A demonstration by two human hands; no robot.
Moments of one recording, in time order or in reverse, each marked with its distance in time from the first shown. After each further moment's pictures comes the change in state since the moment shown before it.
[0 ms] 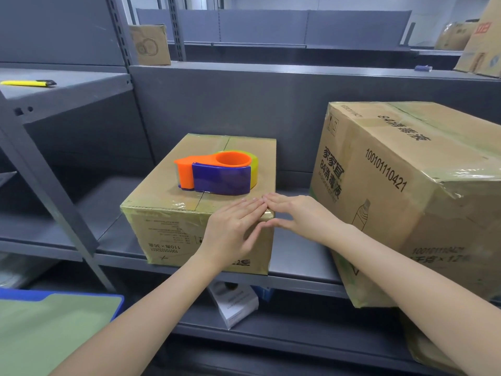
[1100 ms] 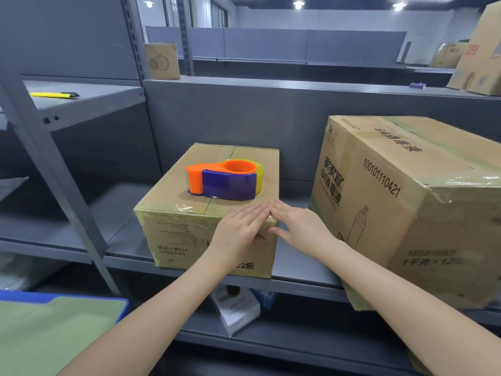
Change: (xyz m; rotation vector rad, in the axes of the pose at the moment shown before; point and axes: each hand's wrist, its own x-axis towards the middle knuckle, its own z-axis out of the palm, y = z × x) left_hand 0.001 0.006 -0.013 0.129 -0.175 0.039; right_hand -0.005 -0.020 0.013 -0.147 0.061 0.117
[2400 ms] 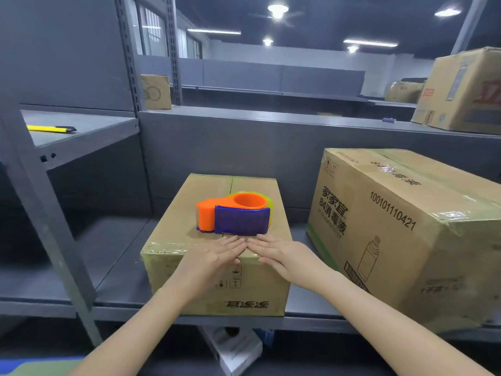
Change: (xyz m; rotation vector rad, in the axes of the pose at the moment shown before) left_hand -0.029 -0.094 -0.028 -0.144 -0.004 0.141; right_hand 0.030 -0.035 0.006 0.075 -0.048 -0.128
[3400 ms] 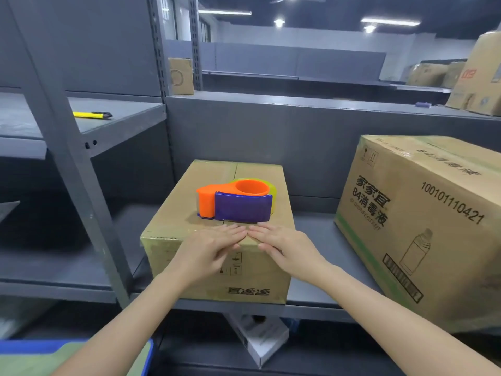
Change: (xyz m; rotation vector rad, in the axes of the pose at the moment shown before) left_hand -0.049 -0.063 -0.024 -0.156 0.001 -0.136; right_hand 0.059 -0.053 0.031 0.091 0.164 0.028
